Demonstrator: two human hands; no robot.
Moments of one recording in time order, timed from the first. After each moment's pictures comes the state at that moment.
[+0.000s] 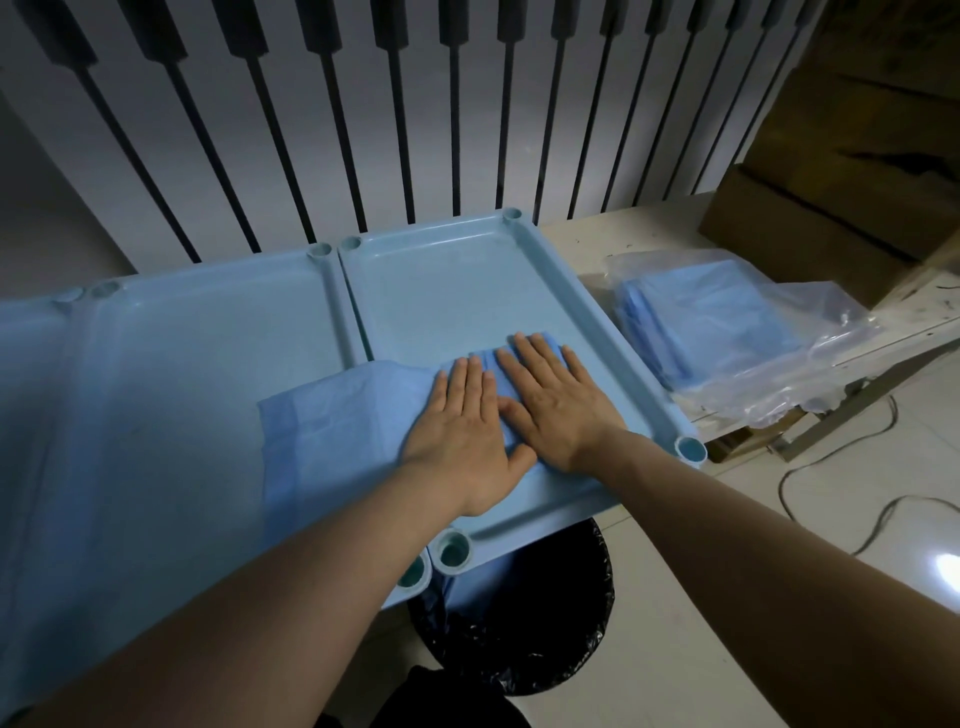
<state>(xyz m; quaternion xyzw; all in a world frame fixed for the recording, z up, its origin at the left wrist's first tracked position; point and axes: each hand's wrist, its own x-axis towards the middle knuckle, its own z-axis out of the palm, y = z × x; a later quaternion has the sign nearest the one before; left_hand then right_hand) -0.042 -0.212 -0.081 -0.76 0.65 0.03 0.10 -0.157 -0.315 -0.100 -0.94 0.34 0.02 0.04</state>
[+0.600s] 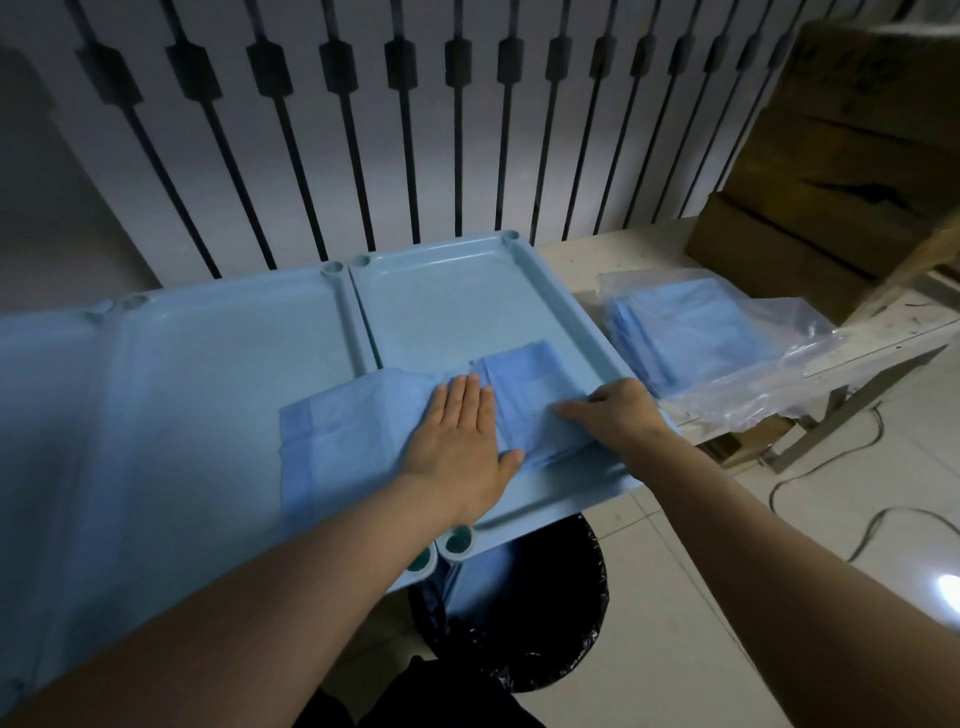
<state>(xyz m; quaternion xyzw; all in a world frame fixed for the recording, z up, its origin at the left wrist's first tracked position) -0.044 -0.192 -0.069 -0.75 0.65 0.05 0.09 -0.193 -0.308 -0.064 -0.65 0.63 -0.16 0.38</state>
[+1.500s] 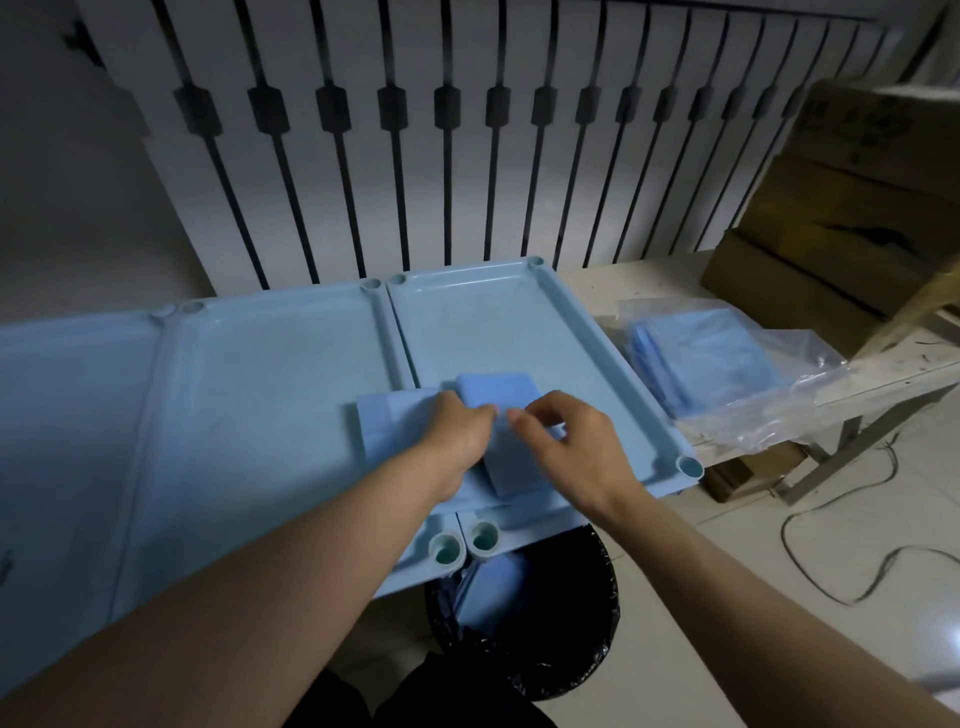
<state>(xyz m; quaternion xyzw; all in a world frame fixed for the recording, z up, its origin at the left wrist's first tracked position) -0.026 -0.196 -0.049 -0.75 0.21 0.43 -0.45 -0.161 -0.226 -0.034 -0.80 0.44 -0.27 0.32</state>
